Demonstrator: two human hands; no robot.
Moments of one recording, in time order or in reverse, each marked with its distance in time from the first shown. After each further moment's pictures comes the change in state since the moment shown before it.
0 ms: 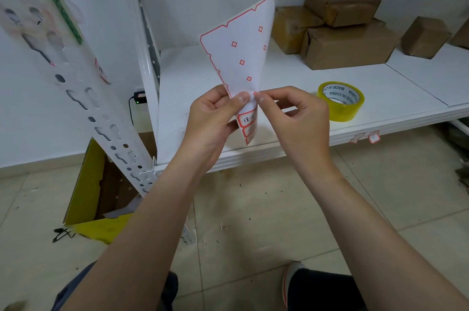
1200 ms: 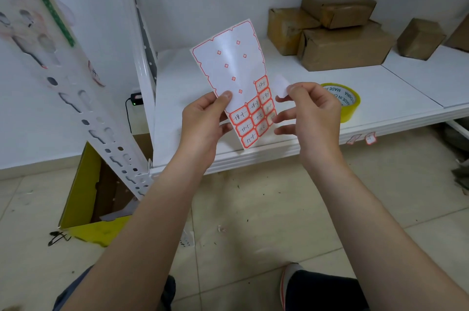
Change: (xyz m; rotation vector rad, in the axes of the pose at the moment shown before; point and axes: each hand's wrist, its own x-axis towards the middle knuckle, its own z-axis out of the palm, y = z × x) left_hand 0.016 -0.008 -0.002 0.084 0.249 -0.138; right_hand 0.014 -0.012 -0.018 0.324 0.117 0.526
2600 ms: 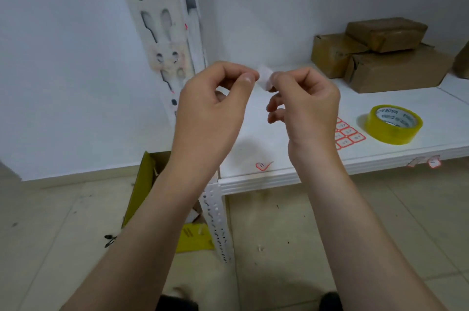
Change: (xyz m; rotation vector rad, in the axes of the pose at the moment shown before) left_hand -0.085 0.120 -0.070 0.541 0.113 0.621; right_hand -0.066 -0.051 0.115 0.194 -0.149 -0.193
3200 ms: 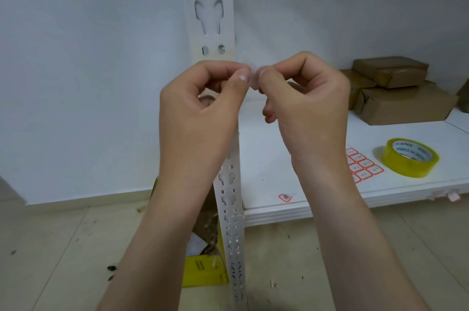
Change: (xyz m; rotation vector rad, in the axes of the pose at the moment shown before) left_hand 0.019 0.023 -0.066 -0.145 0.150 0.154; right_hand -0.019 -0.055 0.066 -0.076 -0.131 -0.345
